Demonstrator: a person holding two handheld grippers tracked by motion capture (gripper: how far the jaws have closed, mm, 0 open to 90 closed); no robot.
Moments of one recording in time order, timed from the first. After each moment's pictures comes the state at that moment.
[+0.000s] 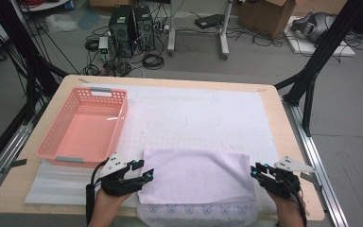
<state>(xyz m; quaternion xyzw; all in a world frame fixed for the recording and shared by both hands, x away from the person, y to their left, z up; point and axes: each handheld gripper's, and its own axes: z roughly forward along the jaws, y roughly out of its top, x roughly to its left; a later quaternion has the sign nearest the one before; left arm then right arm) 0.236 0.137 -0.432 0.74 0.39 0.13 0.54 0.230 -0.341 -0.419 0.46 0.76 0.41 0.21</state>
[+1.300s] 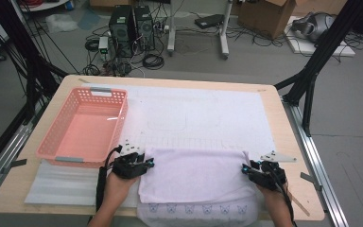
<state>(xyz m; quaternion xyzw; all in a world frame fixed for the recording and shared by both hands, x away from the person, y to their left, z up) 0.287 0.124 -0.452 0.77 0.45 0.14 0.43 0.262 -0.328 -0.449 0.49 0.76 0.37 0.19</state>
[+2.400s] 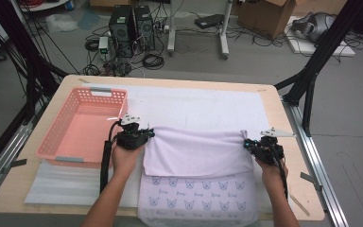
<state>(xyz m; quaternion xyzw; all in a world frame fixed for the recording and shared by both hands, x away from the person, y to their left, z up) 0.357 0.116 -0.416 0.72 0.49 0.16 0.47 0.327 -0.330 -0.424 0.50 0.74 0.39 0.21</state>
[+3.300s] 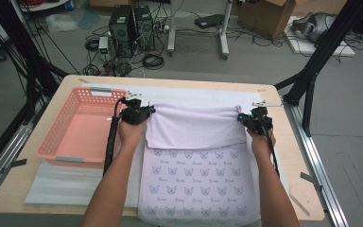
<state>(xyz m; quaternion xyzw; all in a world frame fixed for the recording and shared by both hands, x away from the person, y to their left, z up) 0.436 0.115 -0.414 0.70 0.50 0.19 0.48 0.424 -0.319 -0.415 0.52 0.73 0.40 0.23</state>
